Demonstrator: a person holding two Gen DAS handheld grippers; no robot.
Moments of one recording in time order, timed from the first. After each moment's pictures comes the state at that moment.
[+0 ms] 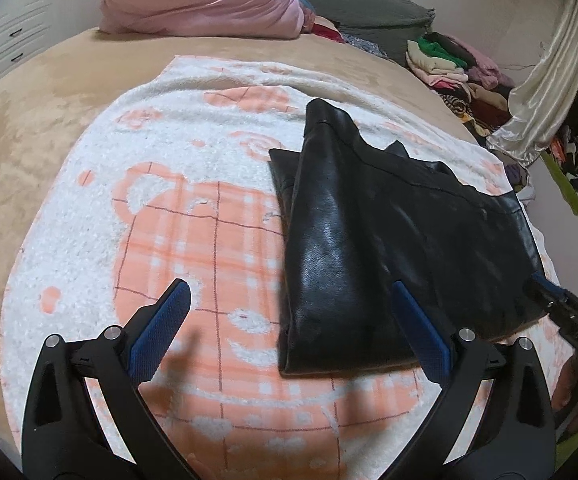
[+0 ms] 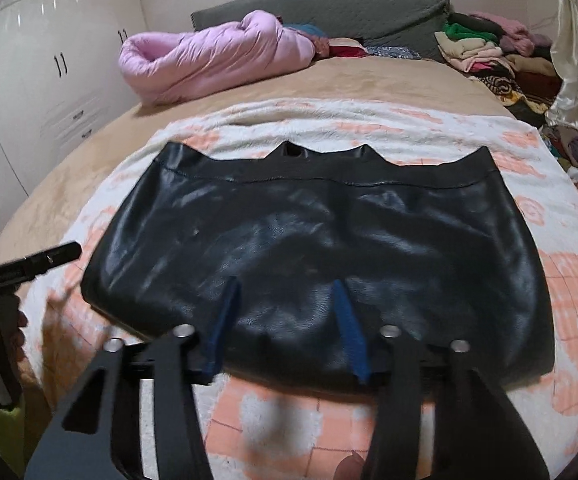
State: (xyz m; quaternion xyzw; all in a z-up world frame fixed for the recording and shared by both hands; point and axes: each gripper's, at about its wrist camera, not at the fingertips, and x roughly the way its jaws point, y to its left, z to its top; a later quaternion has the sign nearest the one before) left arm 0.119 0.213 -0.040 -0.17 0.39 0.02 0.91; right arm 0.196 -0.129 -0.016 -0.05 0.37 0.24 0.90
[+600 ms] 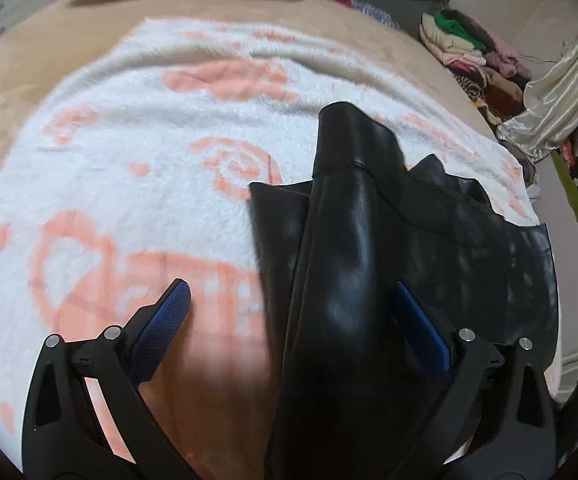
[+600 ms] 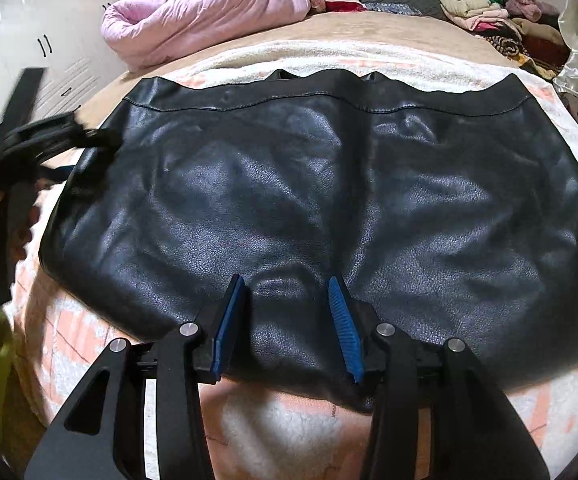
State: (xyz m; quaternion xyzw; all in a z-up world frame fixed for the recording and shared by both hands) left arm 0.249 0.224 -0.067 -0.20 0.46 0.00 0.86; right arm 0.221 -0.115 -0.079 -0.04 0.43 0.24 0.87
